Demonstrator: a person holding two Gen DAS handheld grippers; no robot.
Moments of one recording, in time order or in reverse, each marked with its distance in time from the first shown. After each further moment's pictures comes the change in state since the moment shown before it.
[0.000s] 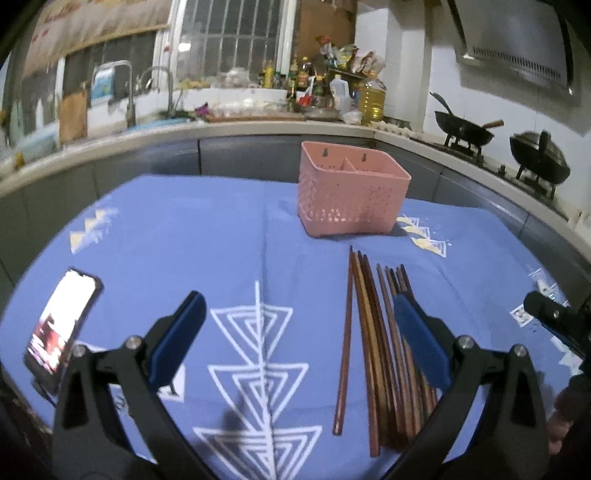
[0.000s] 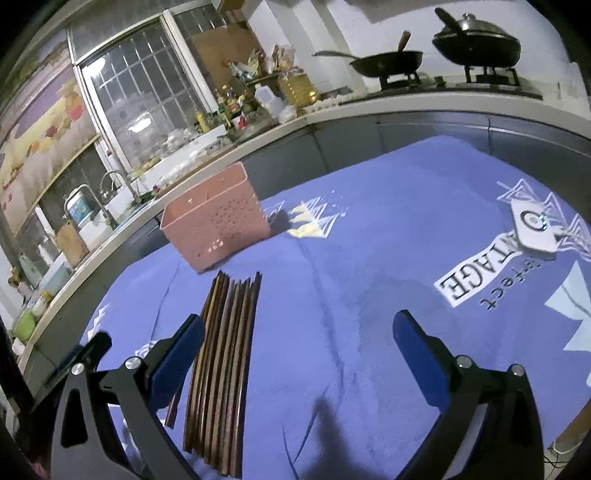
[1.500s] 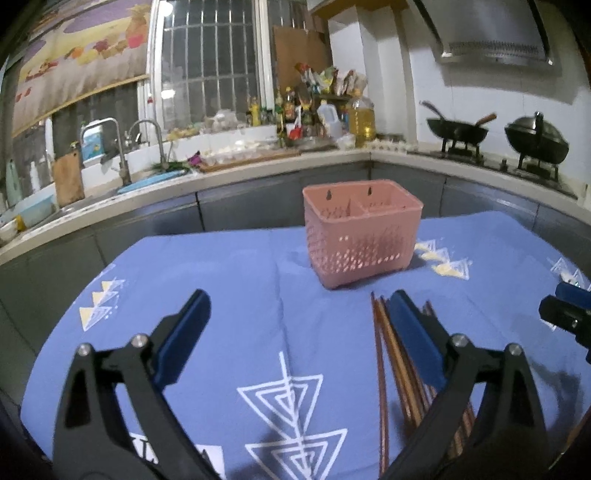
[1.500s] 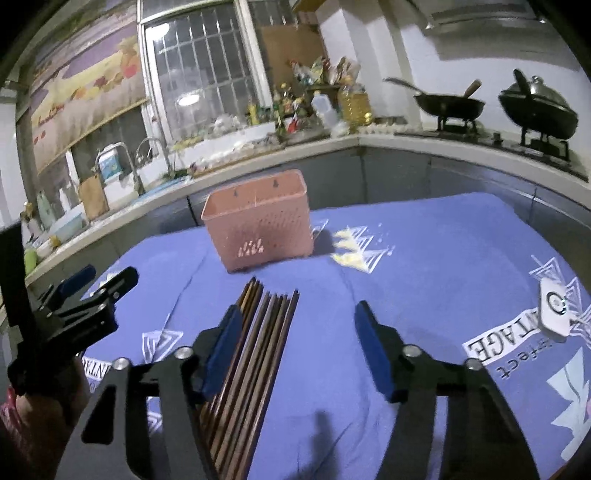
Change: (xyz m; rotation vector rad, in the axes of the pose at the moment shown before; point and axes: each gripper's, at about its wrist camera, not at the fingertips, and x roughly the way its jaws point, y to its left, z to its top) left arm 0.024 -0.005 0.036 0.185 -0.104 0.068; right arm 0.014 0.048 0.015 -0.253 -0.005 0.061
